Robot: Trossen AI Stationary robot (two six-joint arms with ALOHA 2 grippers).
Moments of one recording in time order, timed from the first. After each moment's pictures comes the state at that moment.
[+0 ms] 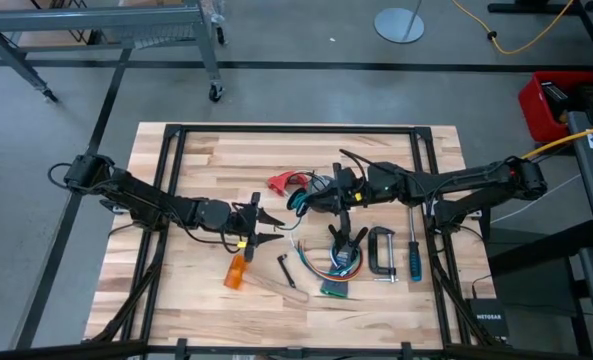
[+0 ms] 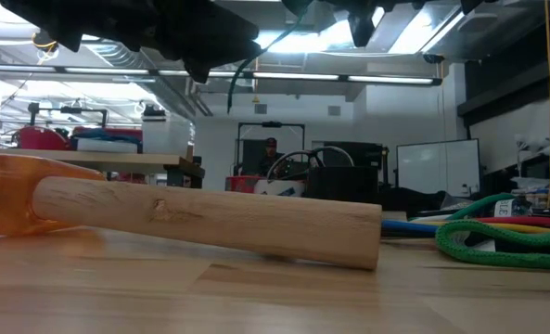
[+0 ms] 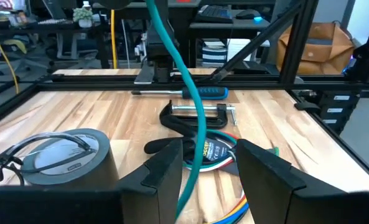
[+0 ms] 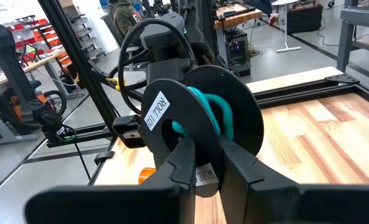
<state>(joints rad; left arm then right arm) -0.23 1.38 0.57 0.65 -0.20 -0.04 0.02 1.26 0.85 0.29 -0.10 0.24</state>
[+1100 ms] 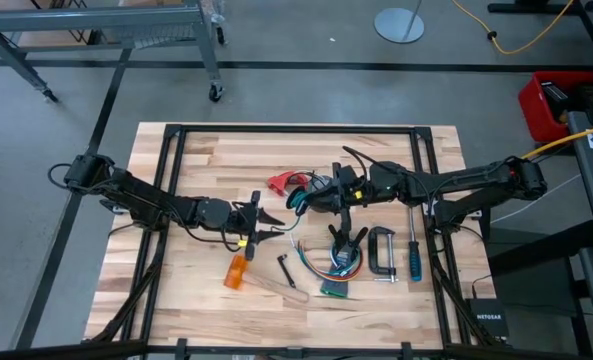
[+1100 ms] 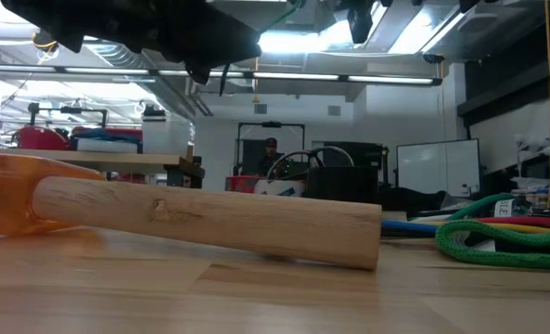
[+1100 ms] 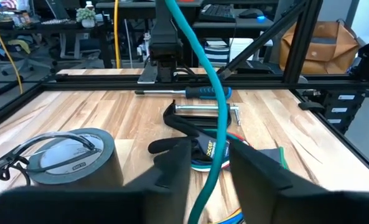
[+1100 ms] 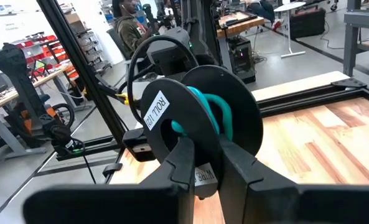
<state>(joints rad) -0.21 1.38 0.57 0.64 -0.20 -0.04 0.02 1.26 0.85 0.34 -0.10 0.29</state>
